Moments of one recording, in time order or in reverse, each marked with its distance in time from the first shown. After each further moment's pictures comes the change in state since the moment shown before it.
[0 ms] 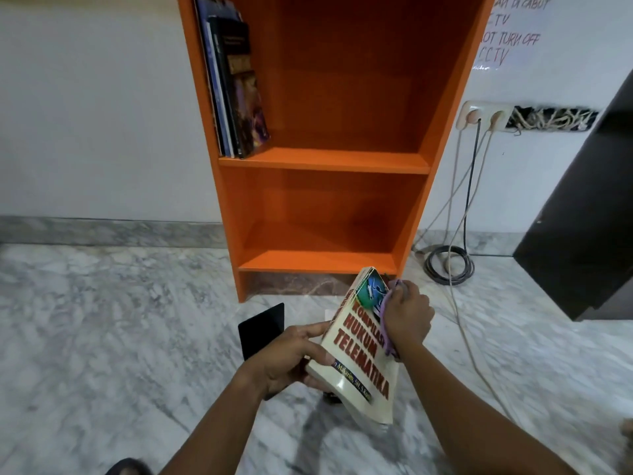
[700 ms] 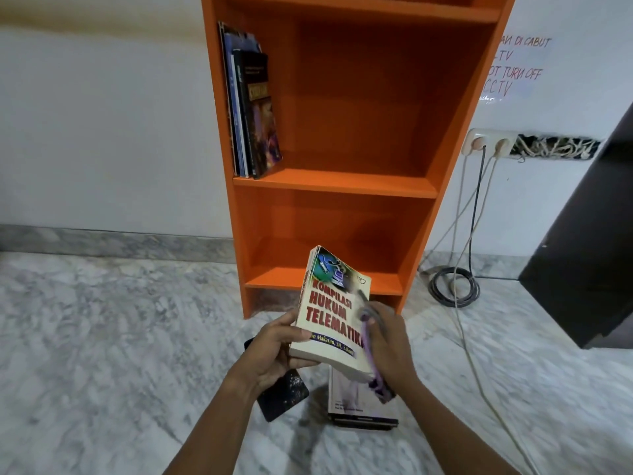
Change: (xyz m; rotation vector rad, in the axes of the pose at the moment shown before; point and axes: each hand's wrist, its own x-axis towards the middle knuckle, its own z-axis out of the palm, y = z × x) left_hand -0.006 0.022 -0.027 -0.220 0.288 0.194; right_hand -0.041 -0.017 -0.004 0.363 -0.320 -0.520
